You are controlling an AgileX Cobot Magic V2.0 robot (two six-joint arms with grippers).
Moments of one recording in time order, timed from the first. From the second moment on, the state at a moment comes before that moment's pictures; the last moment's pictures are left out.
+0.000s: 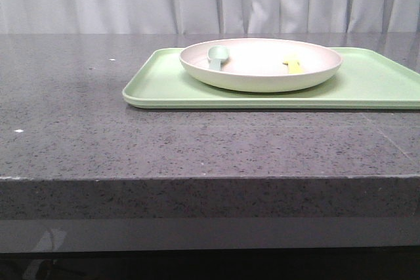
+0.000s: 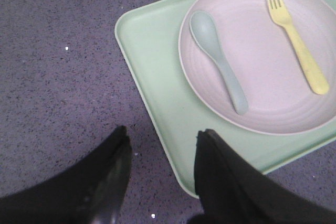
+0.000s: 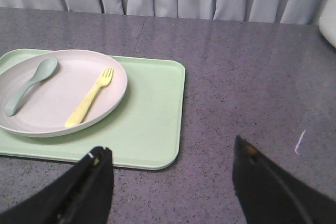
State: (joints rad) left arm -0.46 1.51 -1.62 -0.01 0.96 0.01; right arm 0.00 0.39 -0.65 0.07 0.60 -0.04
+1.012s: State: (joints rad) left arm -0.46 0.64 -0.75 -0.04 0.81 0.01; right arm 0.00 0.39 -0.65 0.08 0.59 -0.04
